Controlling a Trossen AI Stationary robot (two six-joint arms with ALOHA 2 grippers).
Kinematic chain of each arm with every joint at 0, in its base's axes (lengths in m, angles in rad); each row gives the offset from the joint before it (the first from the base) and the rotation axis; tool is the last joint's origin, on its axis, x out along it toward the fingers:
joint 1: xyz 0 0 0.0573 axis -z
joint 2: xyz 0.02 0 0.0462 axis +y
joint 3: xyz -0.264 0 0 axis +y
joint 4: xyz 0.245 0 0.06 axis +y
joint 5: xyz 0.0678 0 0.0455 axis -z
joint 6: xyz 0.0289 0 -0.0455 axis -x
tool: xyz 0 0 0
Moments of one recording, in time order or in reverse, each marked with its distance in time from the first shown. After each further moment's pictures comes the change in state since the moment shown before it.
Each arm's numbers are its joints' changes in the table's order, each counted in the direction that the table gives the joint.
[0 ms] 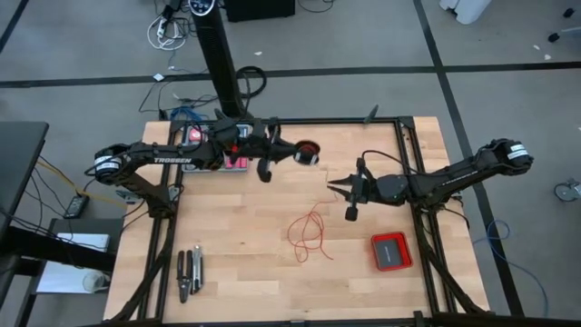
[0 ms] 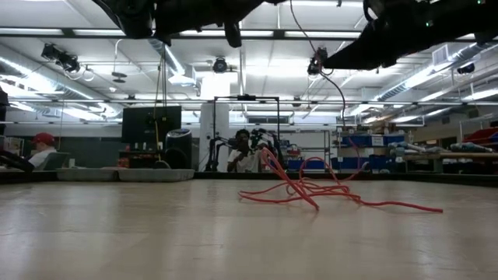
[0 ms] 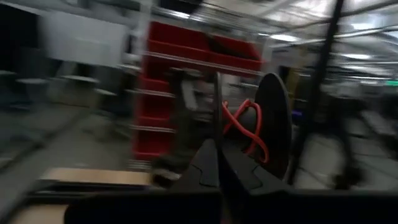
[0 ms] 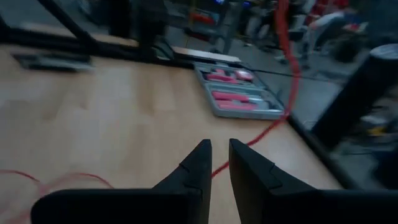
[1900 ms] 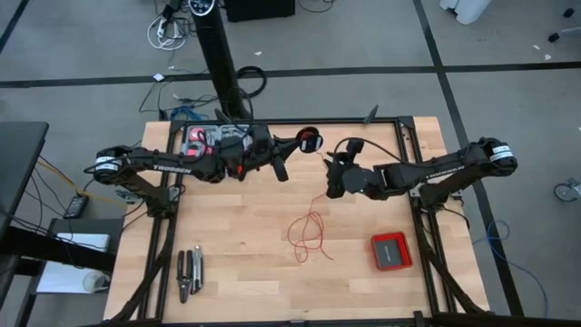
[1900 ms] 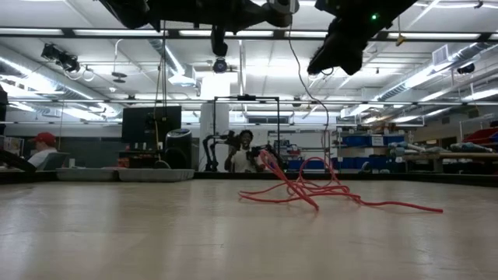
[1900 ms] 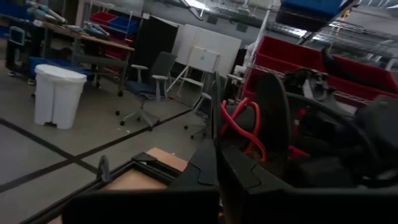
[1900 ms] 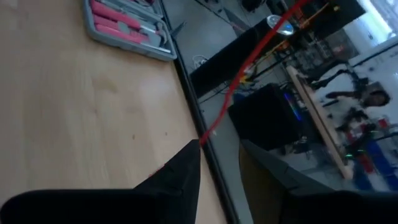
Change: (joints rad) left arm 0.168 0.000 0.000 0.064 -0.649 0.052; right arm 0.074 0.246 -0.443 0.549 0.419 0.198
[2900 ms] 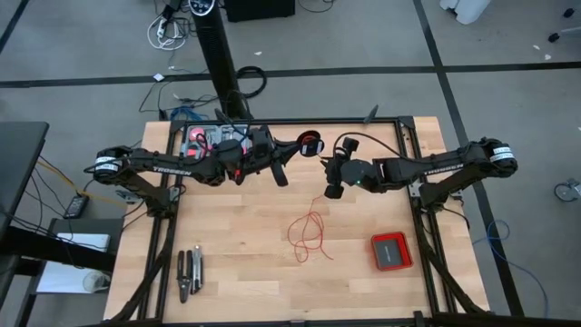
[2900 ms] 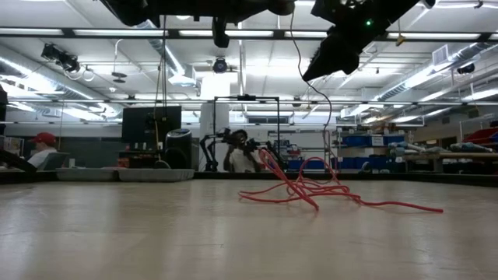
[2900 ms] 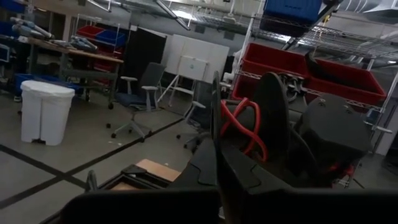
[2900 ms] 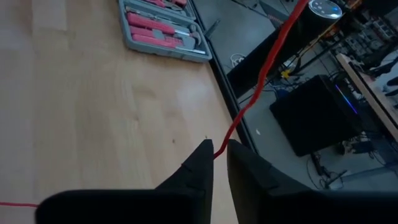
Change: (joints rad) left arm 0.036 0.000 0.000 -0.050 0.003 -0.056; right arm 0.077 0.000 0.001 0.015 -0.221 -0.103
